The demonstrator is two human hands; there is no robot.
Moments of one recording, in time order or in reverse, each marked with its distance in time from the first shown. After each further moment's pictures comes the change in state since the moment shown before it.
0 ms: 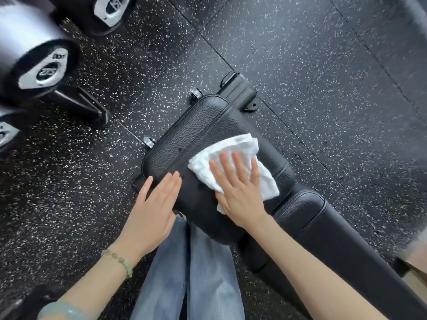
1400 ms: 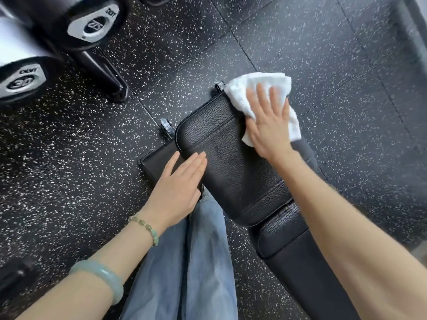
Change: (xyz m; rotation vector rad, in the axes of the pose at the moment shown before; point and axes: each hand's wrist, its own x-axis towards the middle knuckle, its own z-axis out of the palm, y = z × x) left_hand -0.025 0.007 0.021 -0.162 0.072 -0.088; right_hand 0.090 0.010 -0.023 0.045 -0.023 0.070
